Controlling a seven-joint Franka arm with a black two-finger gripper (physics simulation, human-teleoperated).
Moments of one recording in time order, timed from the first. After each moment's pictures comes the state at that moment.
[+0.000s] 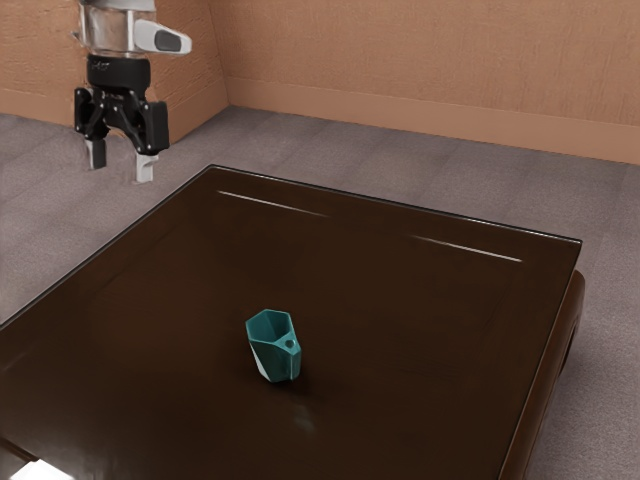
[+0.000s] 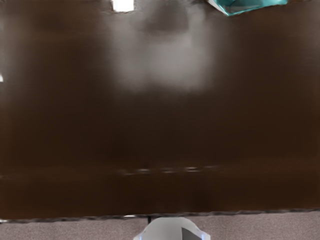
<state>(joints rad) 0.04 0.01 -0.06 -1.39 0.03 1.07 0.04</state>
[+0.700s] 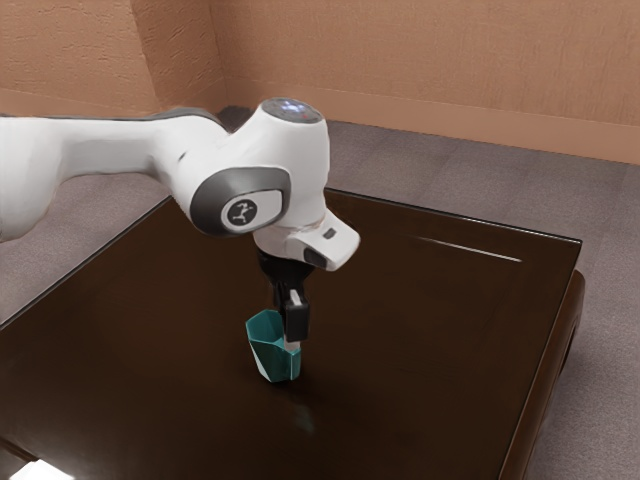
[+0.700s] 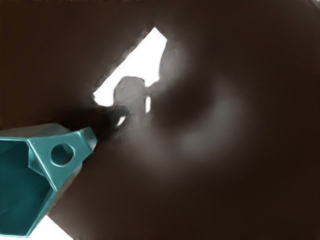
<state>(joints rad) -0.36 -0.02 -0.09 -2.02 0.11 1.88 0.32</state>
